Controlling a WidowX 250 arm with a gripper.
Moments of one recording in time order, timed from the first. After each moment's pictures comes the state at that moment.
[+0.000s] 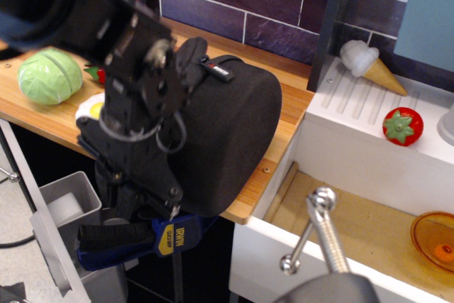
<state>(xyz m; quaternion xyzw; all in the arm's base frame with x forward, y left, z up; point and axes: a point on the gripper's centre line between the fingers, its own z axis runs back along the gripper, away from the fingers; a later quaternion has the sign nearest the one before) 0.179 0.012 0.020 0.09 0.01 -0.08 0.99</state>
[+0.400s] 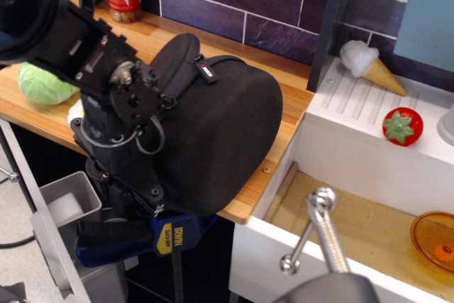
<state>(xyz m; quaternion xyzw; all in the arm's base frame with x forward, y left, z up) 0.191 0.039 0.002 0.08 -0.04 -0.10 0.99</state>
